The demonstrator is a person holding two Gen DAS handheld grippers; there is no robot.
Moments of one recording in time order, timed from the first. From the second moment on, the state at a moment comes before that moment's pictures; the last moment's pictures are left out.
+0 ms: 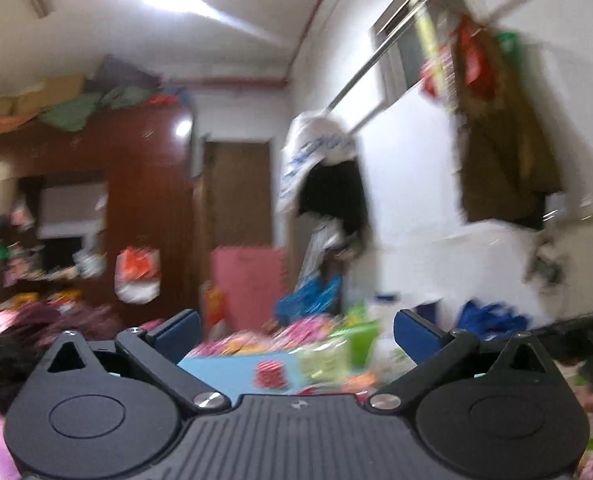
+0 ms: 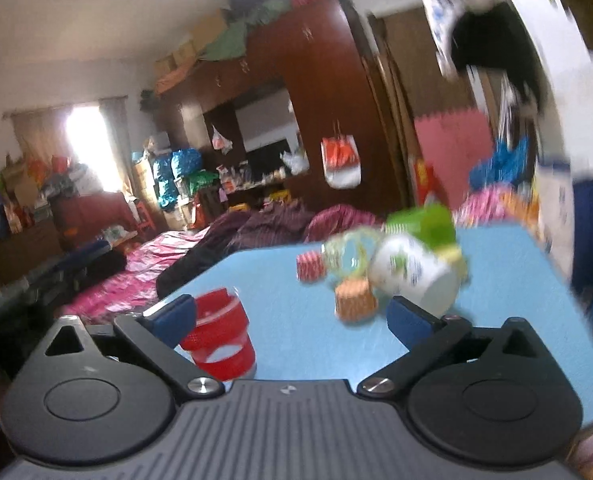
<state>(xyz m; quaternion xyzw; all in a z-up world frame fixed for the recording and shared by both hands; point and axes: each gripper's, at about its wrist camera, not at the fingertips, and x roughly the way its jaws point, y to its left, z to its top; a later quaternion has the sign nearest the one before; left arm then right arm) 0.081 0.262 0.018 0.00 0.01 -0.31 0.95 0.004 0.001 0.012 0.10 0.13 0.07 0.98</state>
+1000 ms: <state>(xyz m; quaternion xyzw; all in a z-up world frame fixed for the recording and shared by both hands) 0.090 0.245 0.003 0.06 0.22 -0.27 0.94 0.018 0.019 0.008 0.05 0.18 -0.01 0.98</state>
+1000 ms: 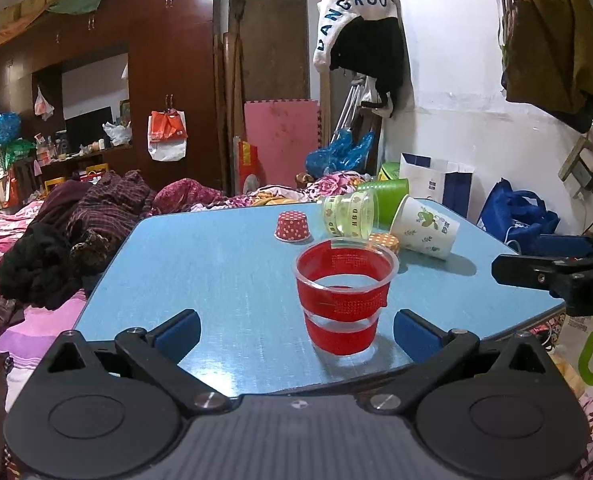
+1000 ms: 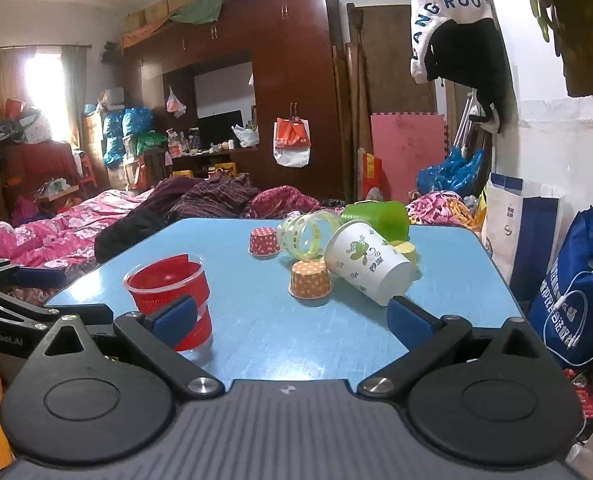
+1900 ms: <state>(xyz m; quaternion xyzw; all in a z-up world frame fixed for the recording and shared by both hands) 0.084 0.237 0.002 0.05 0.22 -0.28 0.93 0.011 0.014 0.007 0.05 0.18 -0.02 0.98</state>
